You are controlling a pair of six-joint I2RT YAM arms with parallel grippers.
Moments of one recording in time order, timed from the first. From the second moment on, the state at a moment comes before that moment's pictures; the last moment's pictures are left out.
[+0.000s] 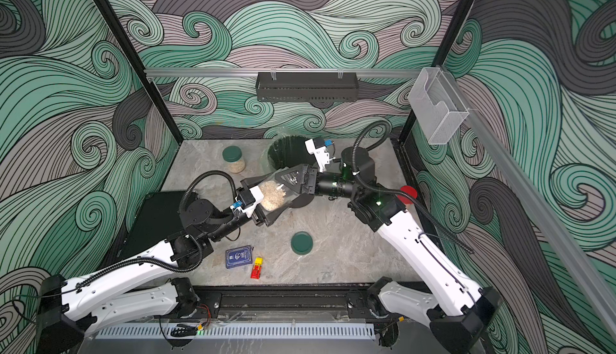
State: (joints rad) left arm -0.94 0.97 0.74 0.41 0.04 0.33; right arm 0.60 1.11 1.23 -0.29 -0.70 0.85
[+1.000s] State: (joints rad) left arm -0.89 1.28 1.42 -0.34 -0.16 0.23; right arm 0.34 1.14 1.34 -0.52 -0.38 0.46
